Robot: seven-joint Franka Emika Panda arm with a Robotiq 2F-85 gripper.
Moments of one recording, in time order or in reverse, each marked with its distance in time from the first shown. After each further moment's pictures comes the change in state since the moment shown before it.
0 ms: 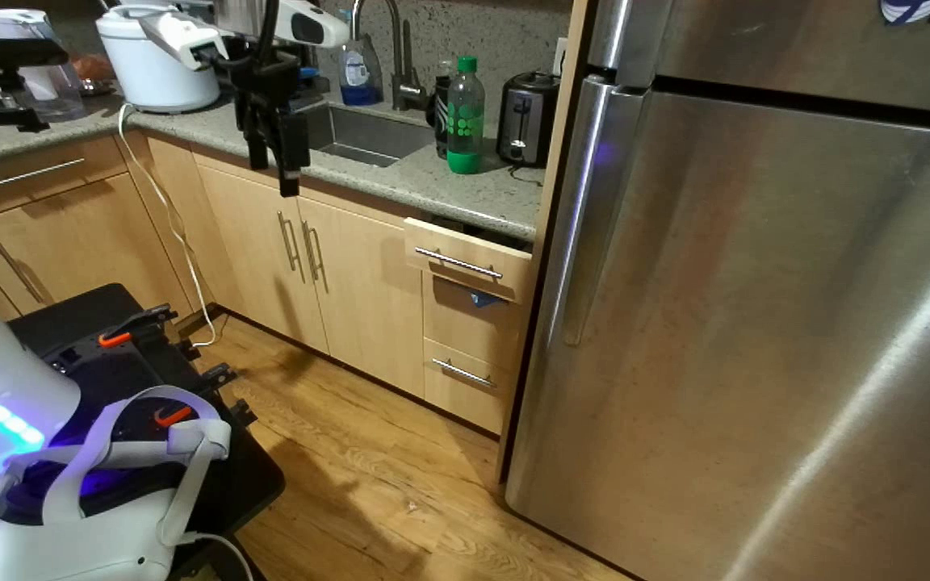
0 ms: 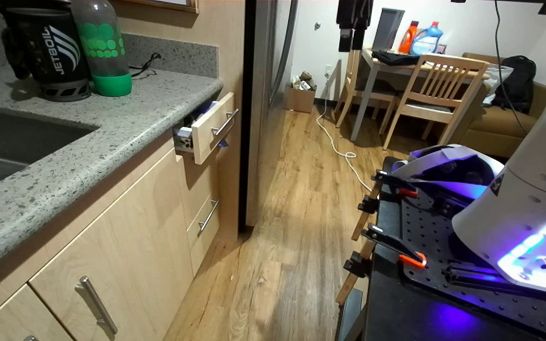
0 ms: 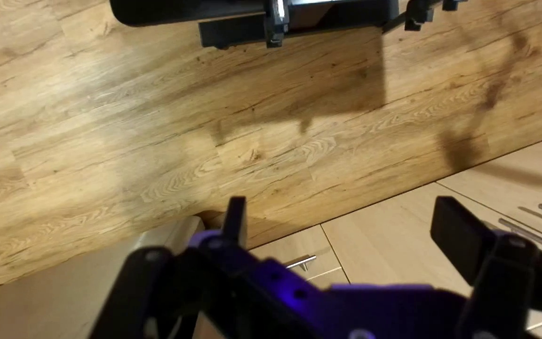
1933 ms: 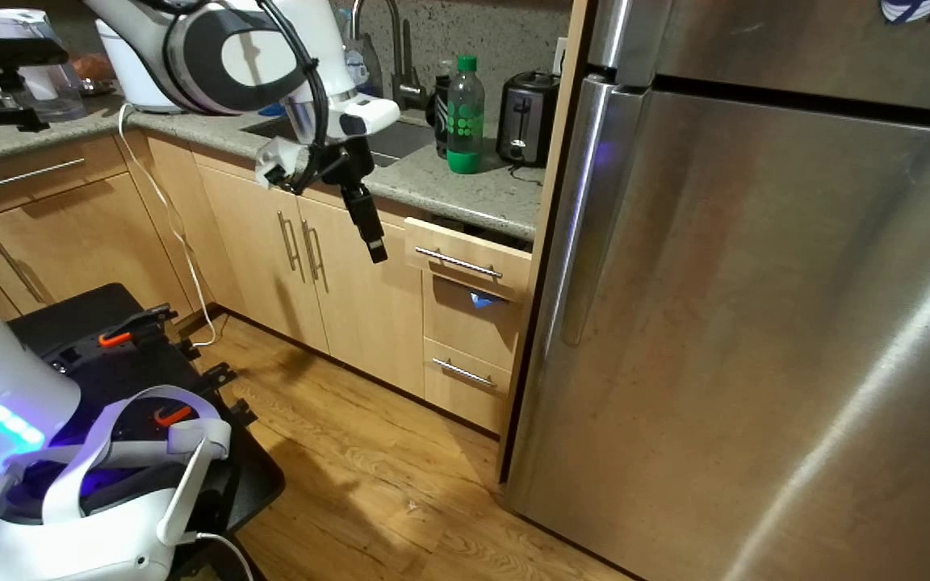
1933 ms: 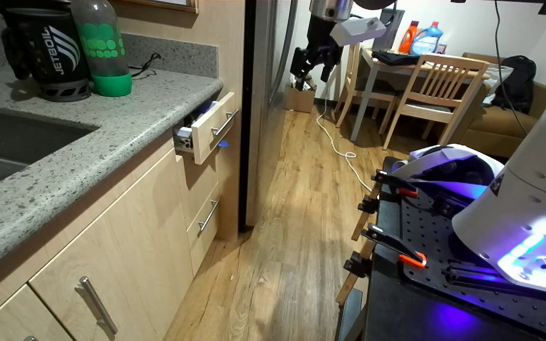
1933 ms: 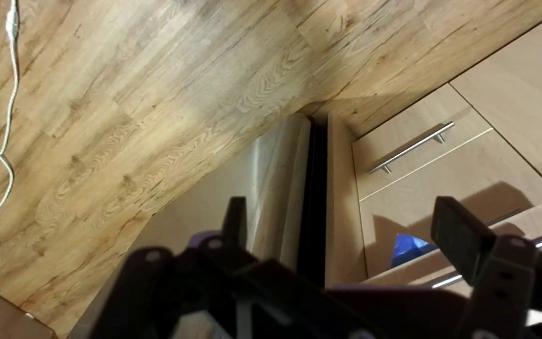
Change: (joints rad) arm -0.128 0.332 0.054 -0.063 -0.331 0.681 0.551
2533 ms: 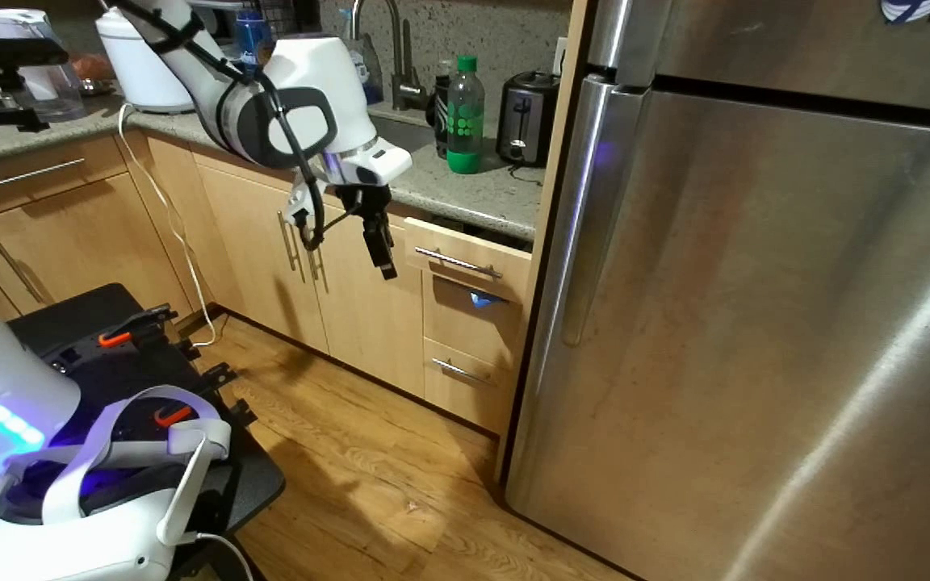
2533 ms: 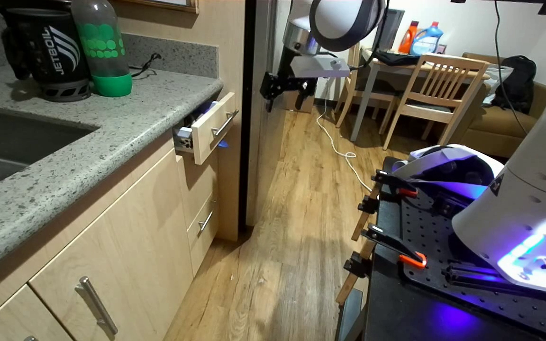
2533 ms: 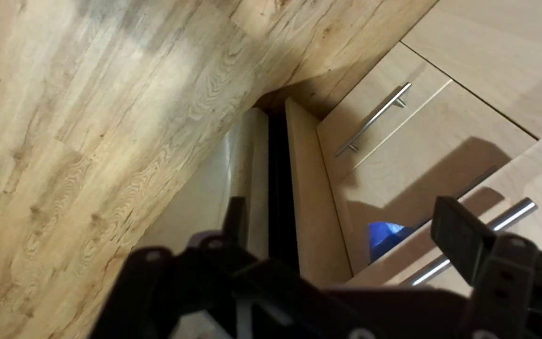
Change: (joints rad) arm 0.077 0.262 -0.006 0.077 0.184 0.245 0.155
